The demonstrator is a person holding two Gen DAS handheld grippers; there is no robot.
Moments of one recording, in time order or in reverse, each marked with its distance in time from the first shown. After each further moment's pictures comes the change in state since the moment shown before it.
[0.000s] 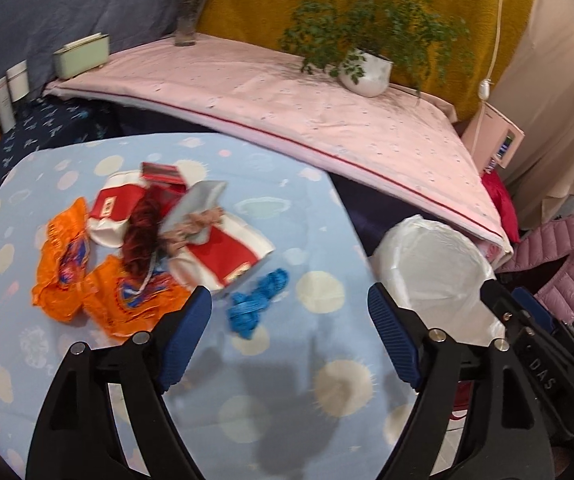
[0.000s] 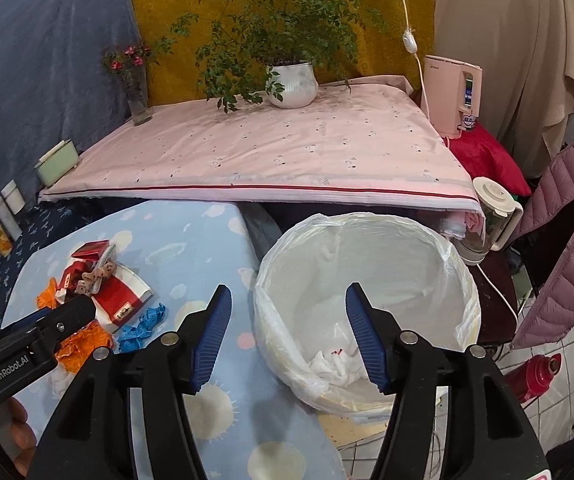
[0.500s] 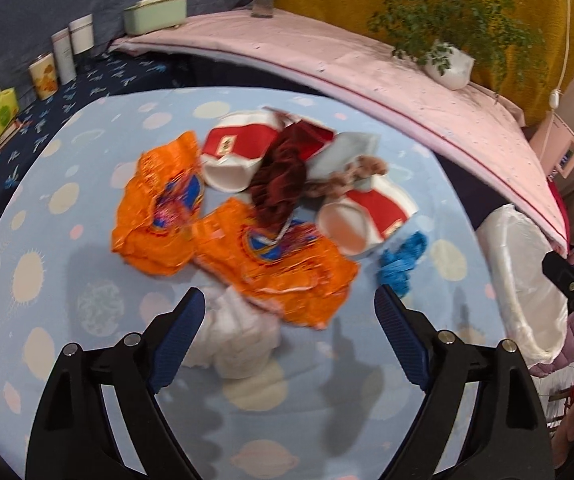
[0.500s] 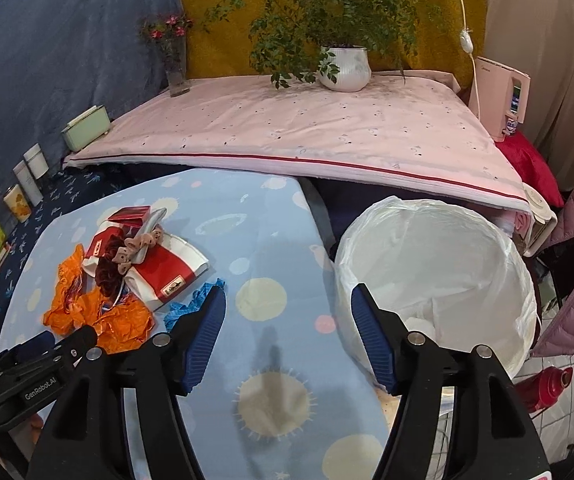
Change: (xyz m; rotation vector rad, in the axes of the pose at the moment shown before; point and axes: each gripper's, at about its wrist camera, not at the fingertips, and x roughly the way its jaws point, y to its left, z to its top) left arm 0.010 0.104 -0.040 -0.118 0.065 0.170; right arm 0.022 0.068 -0.018 -0.095 0.059 0.071
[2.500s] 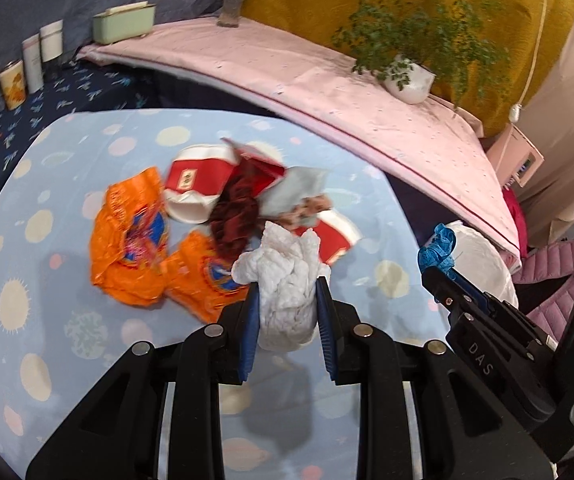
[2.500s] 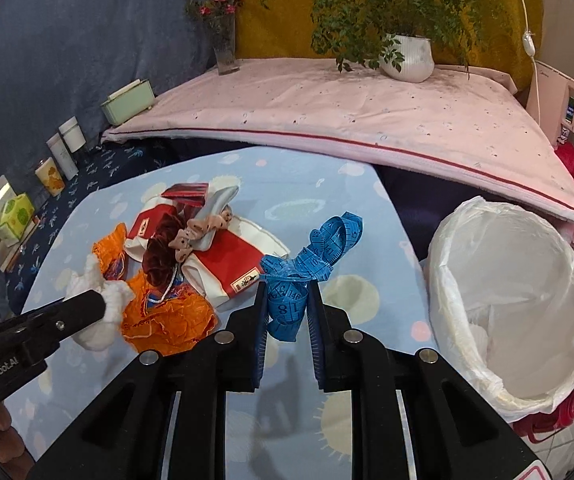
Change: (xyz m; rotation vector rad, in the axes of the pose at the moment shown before) left arm -0.035 -0.019 0.032 0.037 -0.021 -0.178; right arm 0.014 0.041 0.005 -0.055 0.021 0.129
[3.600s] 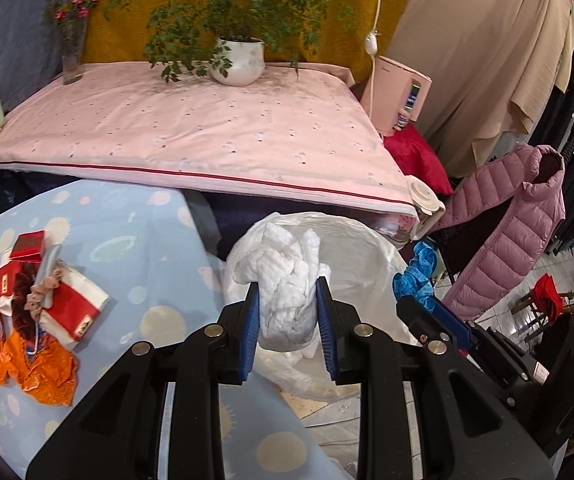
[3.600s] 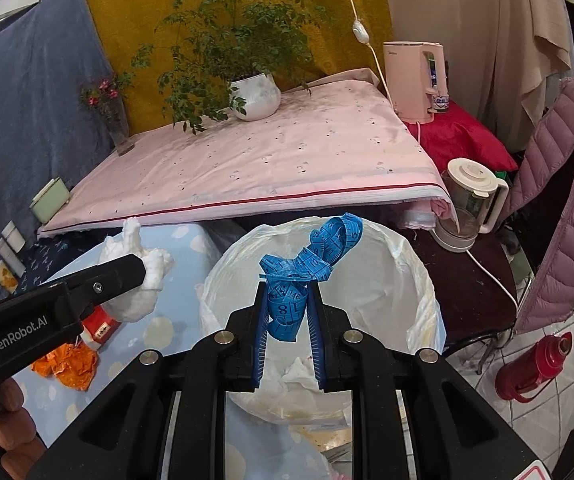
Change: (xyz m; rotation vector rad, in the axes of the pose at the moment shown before) left arm 0.037 -0.243 0.003 0.350 0.025 -0.205; right arm -0.079 -0.195 -0.017 0.285 -0.126 -0.184
